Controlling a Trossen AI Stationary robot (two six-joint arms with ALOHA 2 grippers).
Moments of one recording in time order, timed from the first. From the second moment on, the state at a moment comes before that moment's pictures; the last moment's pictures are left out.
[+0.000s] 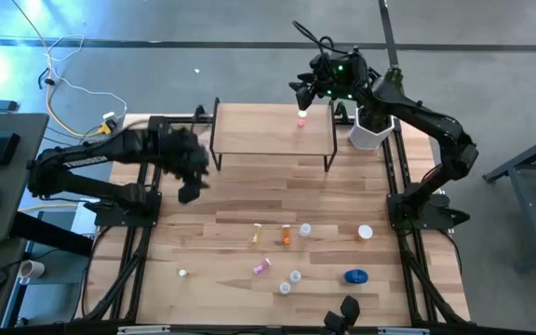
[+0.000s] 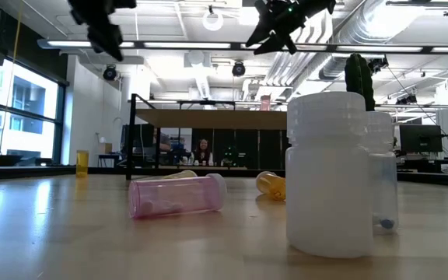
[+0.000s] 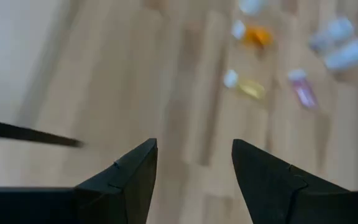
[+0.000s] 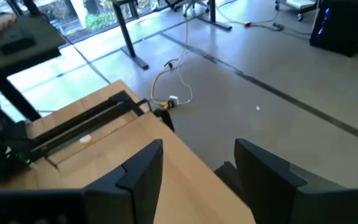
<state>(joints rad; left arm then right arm) 0.33 1.05 1.08 -1.04 0.15 -0.05 -0.63 1.56 1.58 -0.39 -0.08 0.11</state>
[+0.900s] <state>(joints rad) -0.66 1.04 0.83 -0.91 -0.12 -1.08 -0.56 1.56 1.58 -0.52 -0.12 0.13</state>
